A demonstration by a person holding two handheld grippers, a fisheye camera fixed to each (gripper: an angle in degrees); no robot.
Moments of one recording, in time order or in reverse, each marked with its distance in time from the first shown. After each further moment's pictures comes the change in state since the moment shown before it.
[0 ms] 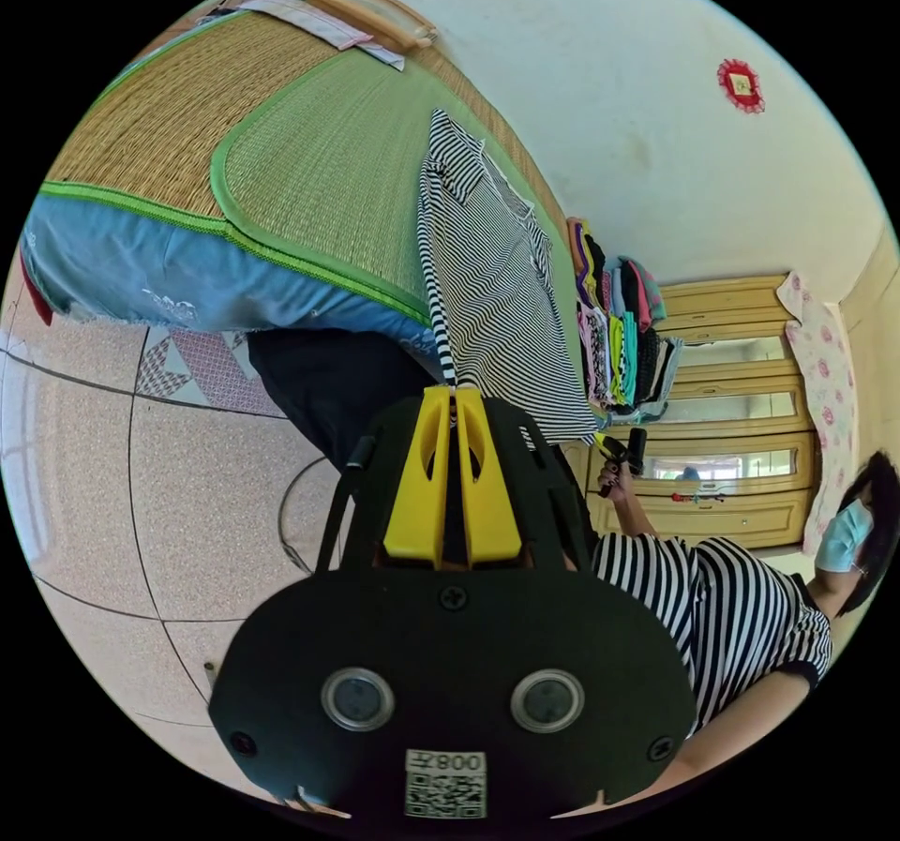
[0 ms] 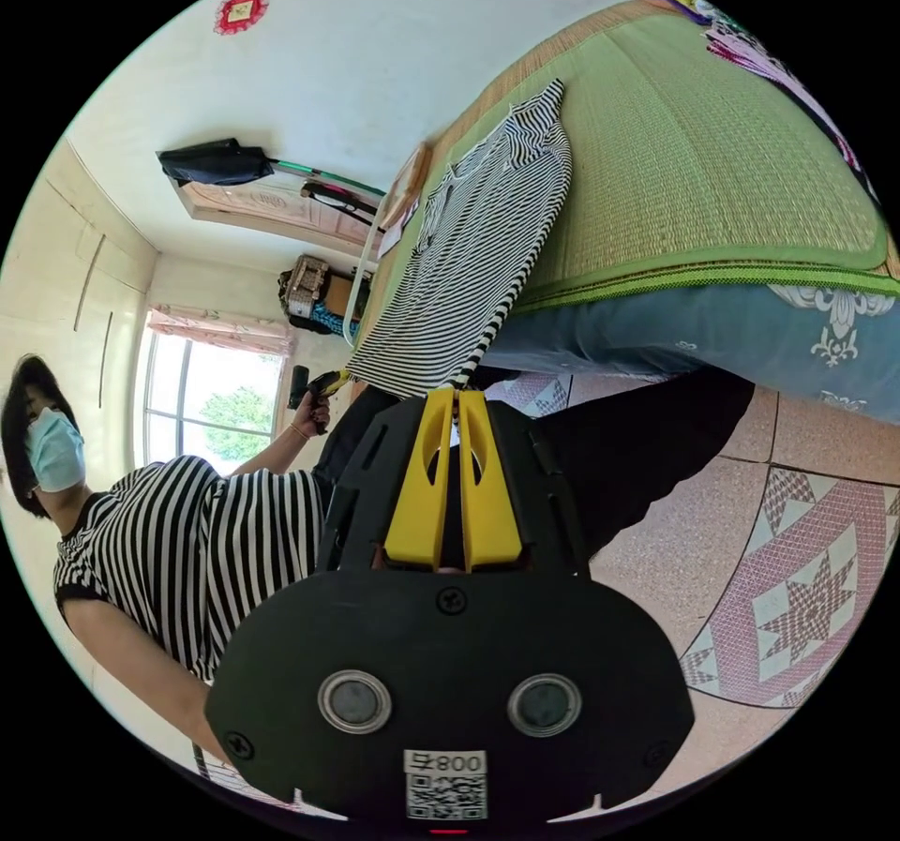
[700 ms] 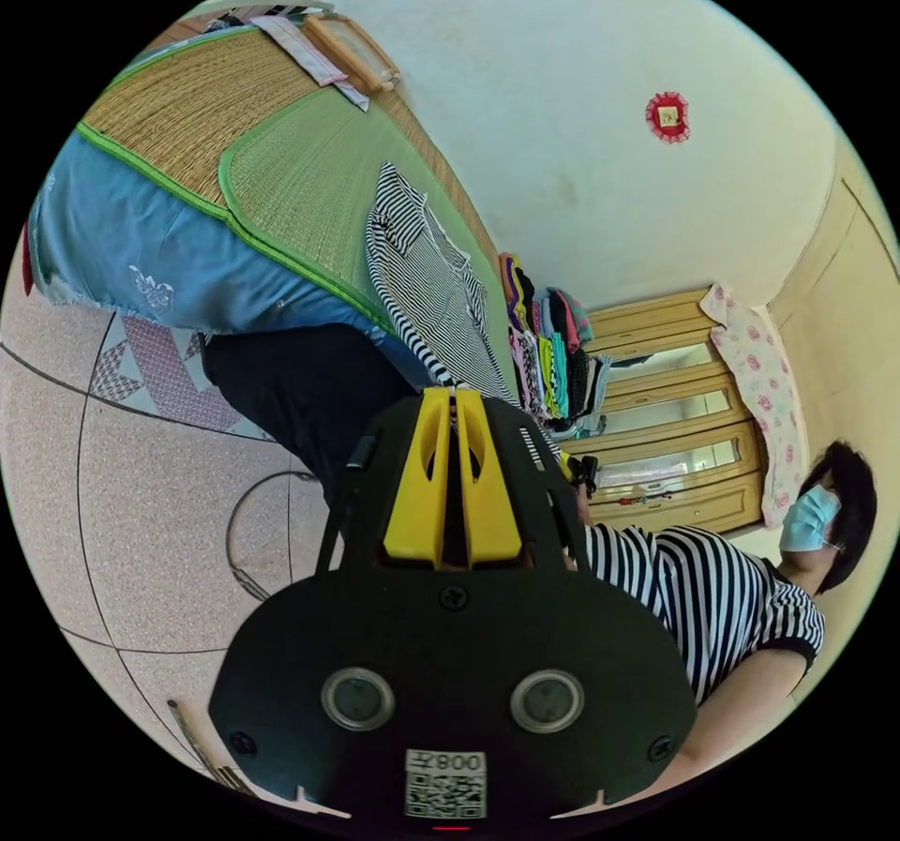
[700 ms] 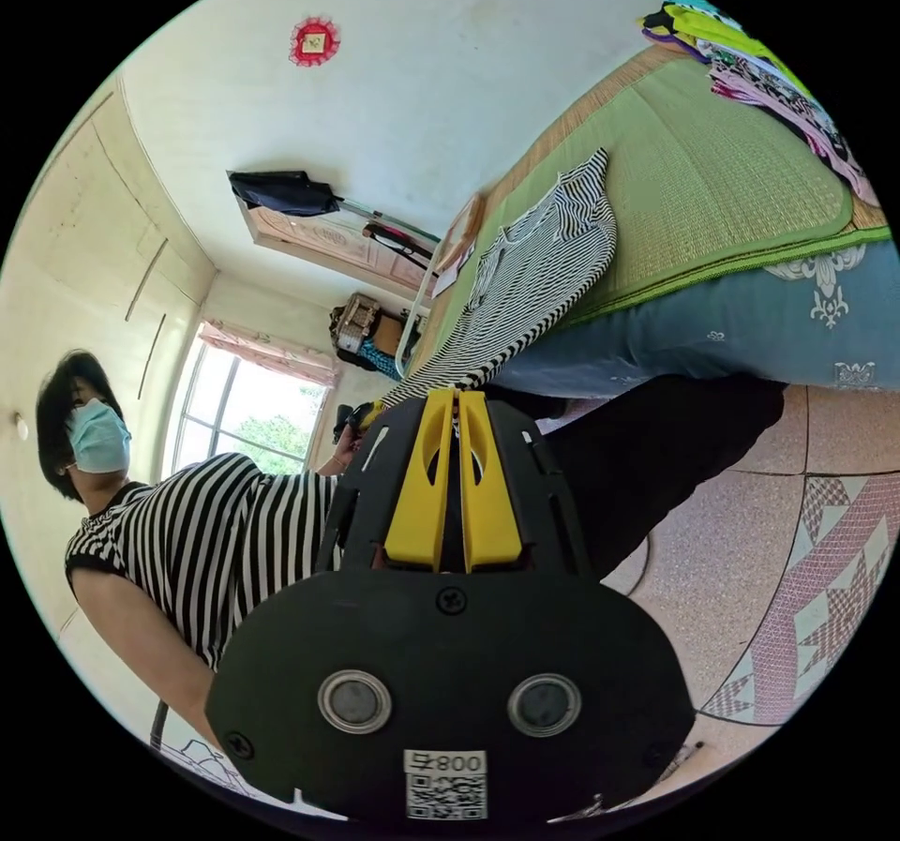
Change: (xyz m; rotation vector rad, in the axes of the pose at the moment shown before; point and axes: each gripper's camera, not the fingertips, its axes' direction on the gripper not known) left arm -0.031 0.102 -0.009 0.151 0.203 0.050; right arm -0.014 0.095 -0.032 0.188 -0.136 -0.074
